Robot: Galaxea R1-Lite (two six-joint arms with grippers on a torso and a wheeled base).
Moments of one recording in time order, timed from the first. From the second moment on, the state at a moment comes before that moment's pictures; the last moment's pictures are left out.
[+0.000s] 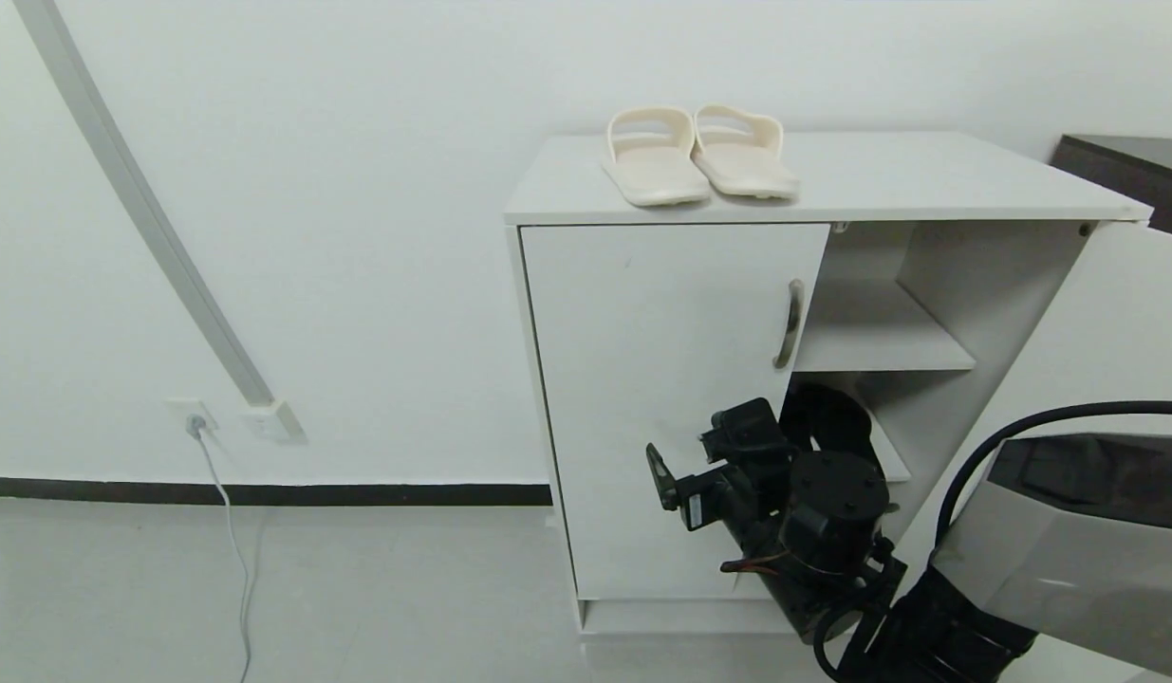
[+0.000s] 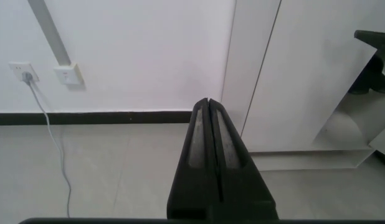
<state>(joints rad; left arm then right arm) 0.00 0.00 0.00 0.01 0.00 -0.02 0.79 2.19 -0.73 -1.53 -0.43 -0.14</state>
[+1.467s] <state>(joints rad) 0.00 0.00 0.00 0.01 0.00 -0.02 0.78 2.19 -0.72 -1.53 -0.43 -0.14</state>
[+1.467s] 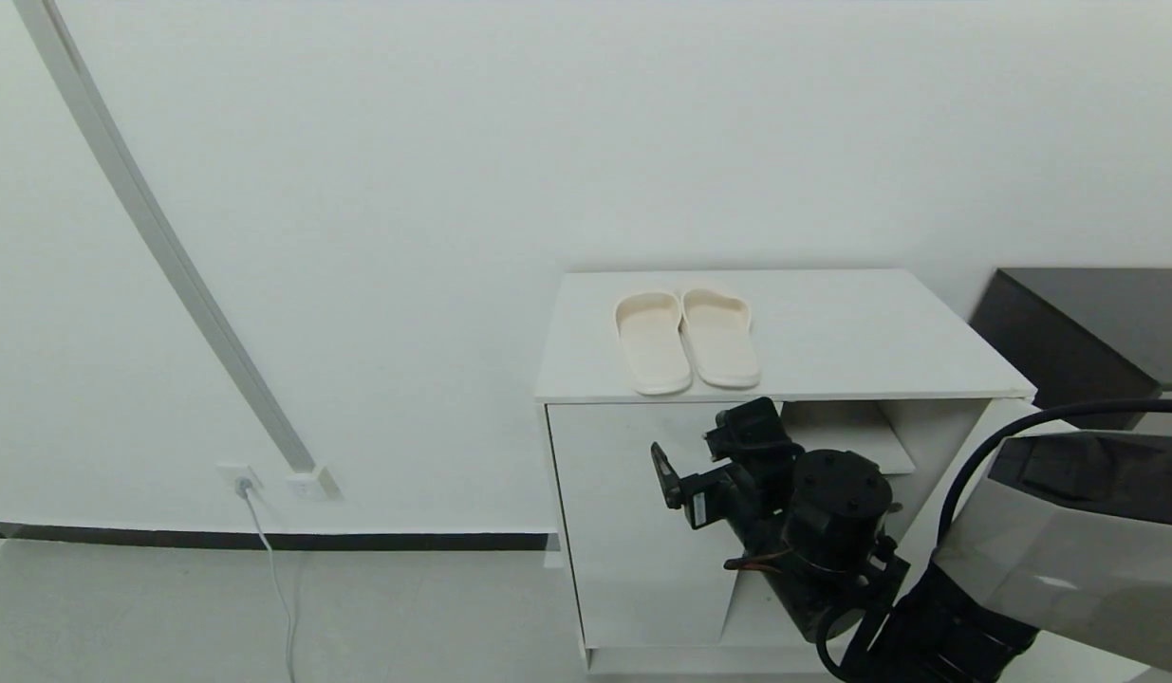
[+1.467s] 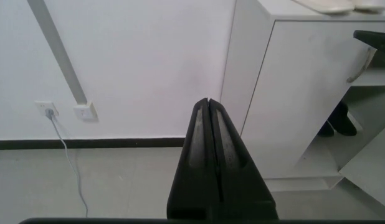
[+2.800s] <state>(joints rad) 0.00 0.00 0.00 0.01 0.00 -0.01 0.74 1.98 -1.04 -0.68 -0.46 0.10</state>
